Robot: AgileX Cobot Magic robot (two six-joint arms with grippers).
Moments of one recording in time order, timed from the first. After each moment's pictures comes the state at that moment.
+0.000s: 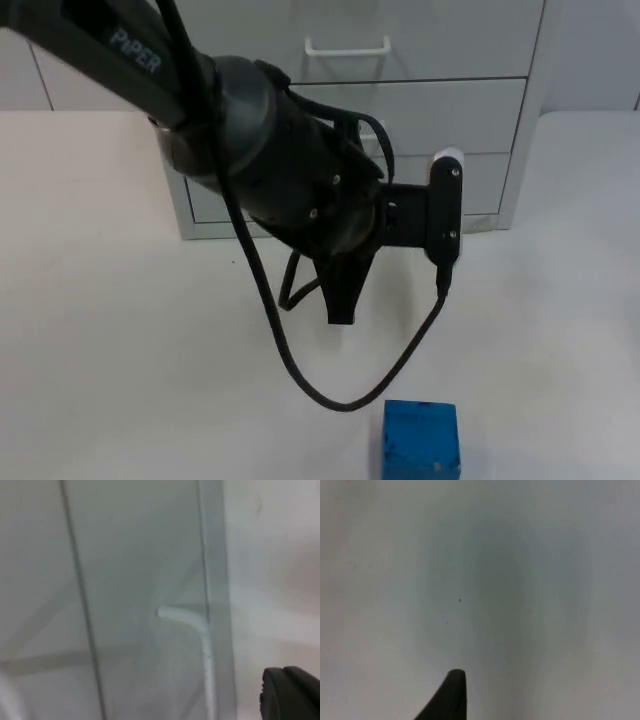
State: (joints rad) right arm 0.12 0.95 -0.63 -0.21 0.81 0.19; left arm -0.76 2.22 -1.26 1.61 0.42 -0.58
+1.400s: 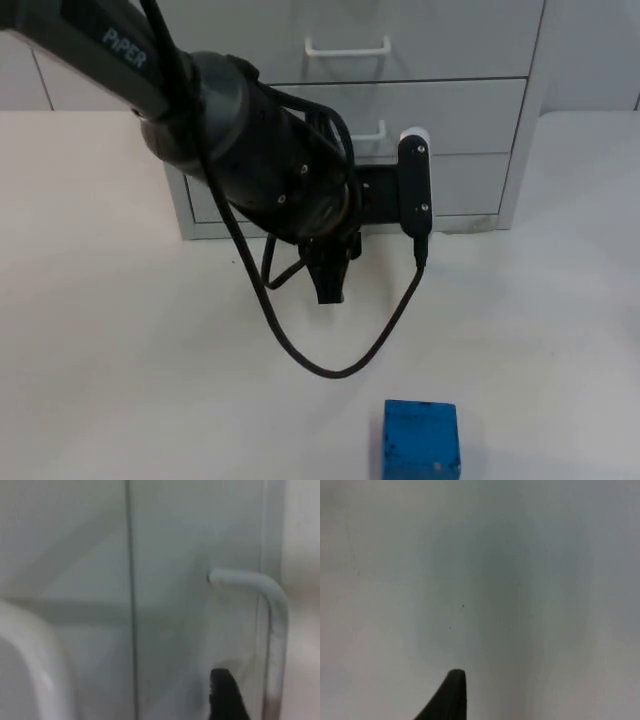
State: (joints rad) right arm 0.12 0.95 -0.63 -0.20 0.79 0.19; left arm -0.67 2.27 -1.31 1.74 0.36 -0.74
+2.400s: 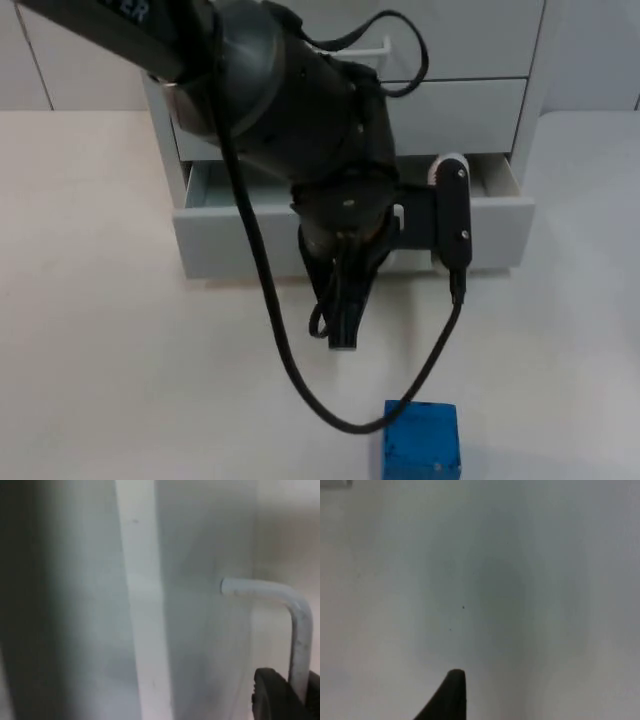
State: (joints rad) right arm 0.12 0.95 -0.63 -0.20 0.79 0.19; left arm -0.81 2.16 -1.31 0.75 0.53 0.16
